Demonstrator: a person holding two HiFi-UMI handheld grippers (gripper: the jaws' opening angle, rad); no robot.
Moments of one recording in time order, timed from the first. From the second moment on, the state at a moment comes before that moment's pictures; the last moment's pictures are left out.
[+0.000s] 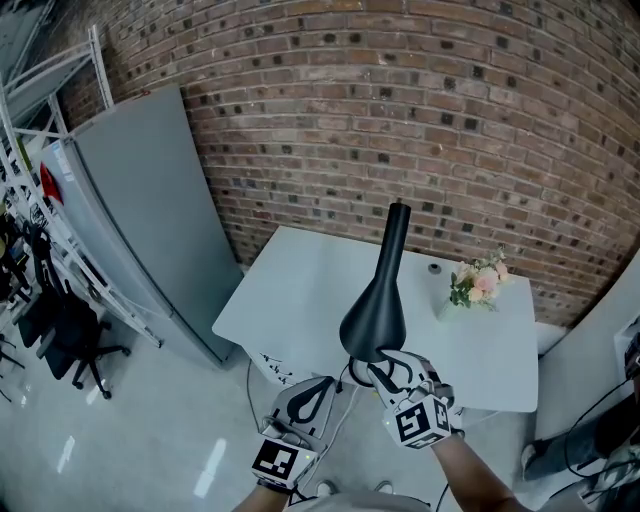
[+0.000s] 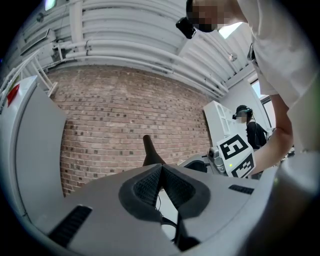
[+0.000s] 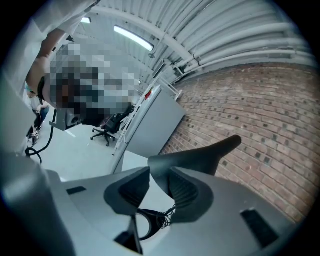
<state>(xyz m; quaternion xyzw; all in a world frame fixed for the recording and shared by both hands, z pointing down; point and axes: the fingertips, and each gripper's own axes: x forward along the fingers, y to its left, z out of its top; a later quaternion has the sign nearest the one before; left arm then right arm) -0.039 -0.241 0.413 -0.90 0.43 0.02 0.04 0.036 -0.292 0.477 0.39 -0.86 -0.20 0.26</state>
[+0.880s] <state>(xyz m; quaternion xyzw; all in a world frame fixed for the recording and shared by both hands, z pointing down) -0.045 -0.252 0.431 -0.89 0.45 -0.01 0.02 0.049 -0.325 0.522 0.39 -0.86 -0.19 0.28</state>
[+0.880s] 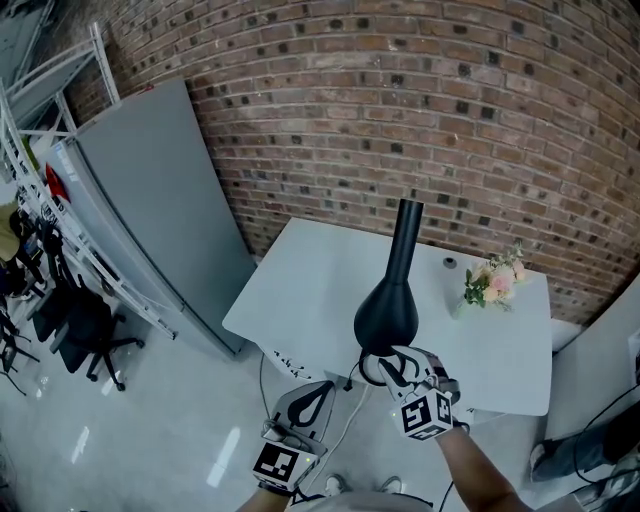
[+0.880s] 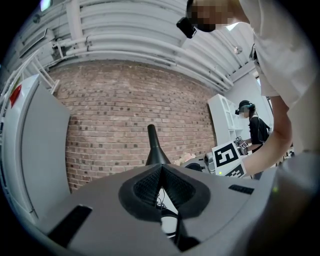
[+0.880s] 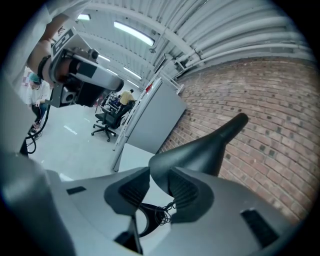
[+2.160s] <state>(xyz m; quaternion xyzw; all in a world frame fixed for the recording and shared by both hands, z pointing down) -0.018 -0.213 0.429 -0.90 0.44 0.00 0.03 0.070 -0.250 0.468 0.45 -0.87 -0.14 0.17</state>
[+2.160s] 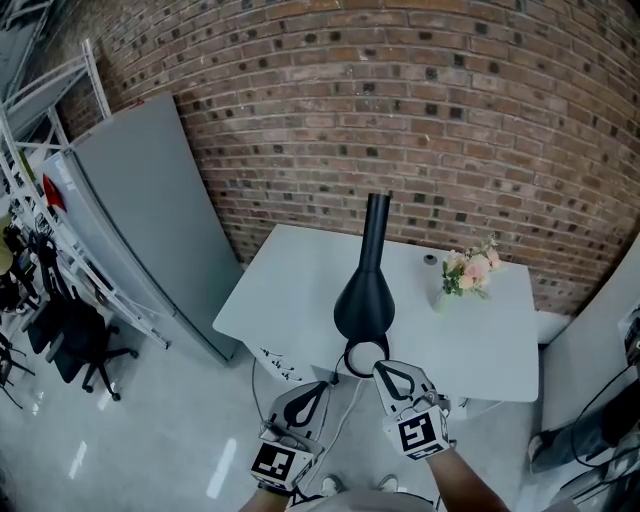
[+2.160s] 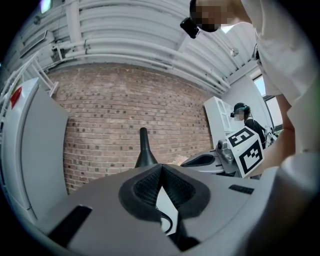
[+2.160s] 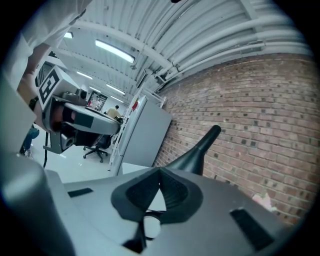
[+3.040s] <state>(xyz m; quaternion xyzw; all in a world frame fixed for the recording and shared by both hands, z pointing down) -0.011 -0.183 0.448 -0.91 0.42 0.01 0.00 0.084 -0.203 0.455 0.48 -0.87 -0.06 0.12</state>
